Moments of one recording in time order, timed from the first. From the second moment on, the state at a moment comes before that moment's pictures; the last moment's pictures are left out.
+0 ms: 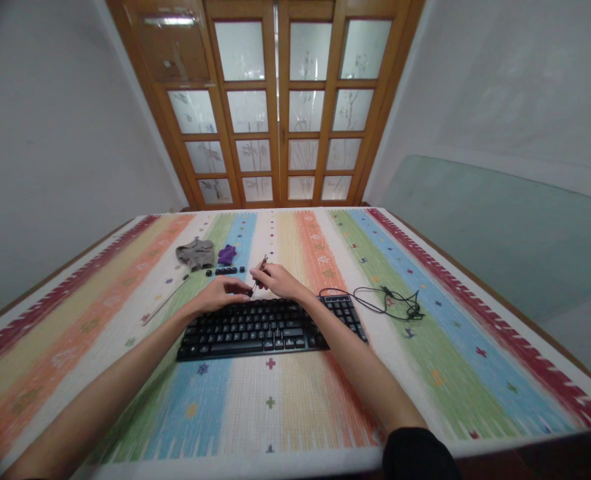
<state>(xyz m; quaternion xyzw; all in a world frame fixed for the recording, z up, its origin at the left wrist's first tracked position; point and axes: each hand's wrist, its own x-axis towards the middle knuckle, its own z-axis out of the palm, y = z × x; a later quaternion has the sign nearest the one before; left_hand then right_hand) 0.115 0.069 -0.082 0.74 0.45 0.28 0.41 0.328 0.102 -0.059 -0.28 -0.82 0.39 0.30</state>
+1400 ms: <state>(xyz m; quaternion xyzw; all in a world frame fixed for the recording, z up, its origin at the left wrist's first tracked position) 0.100 0.171 -0.101 0.86 0.48 0.14 0.07 0.332 0.078 -0.085 -0.38 -0.78 0.39 0.32</state>
